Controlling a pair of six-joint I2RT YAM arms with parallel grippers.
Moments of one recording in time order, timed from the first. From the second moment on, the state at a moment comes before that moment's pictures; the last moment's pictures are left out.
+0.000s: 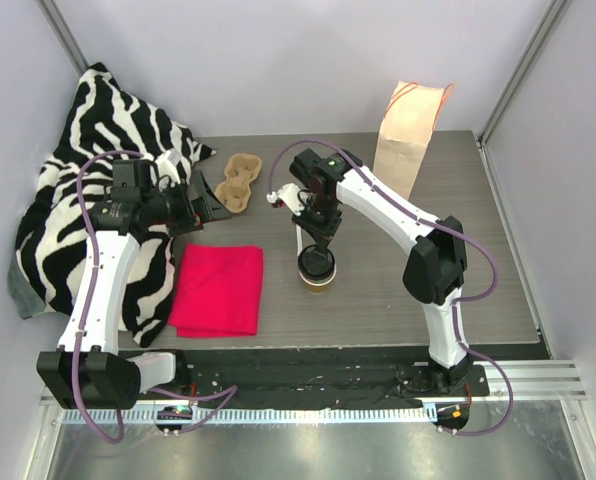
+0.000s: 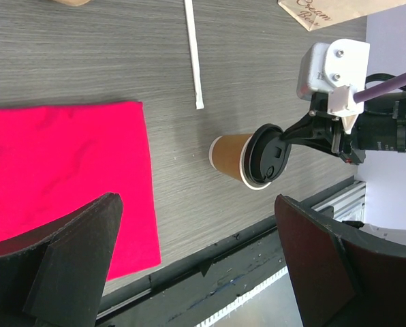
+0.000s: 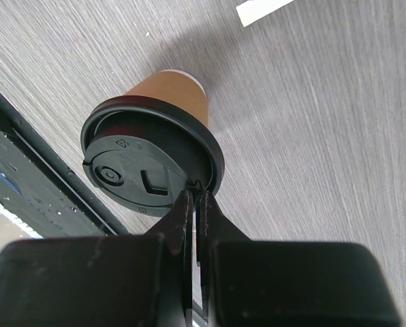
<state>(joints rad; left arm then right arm) -0.01 1.22 1.29 -0.86 0.54 -0.37 0.70 2.06 2.01 -1.34 -0.17 -0.42</state>
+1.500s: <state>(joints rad) -0.01 1.22 1.27 -0.84 0.55 -0.37 0.70 2.01 1.99 -1.34 -0.18 -0.42</state>
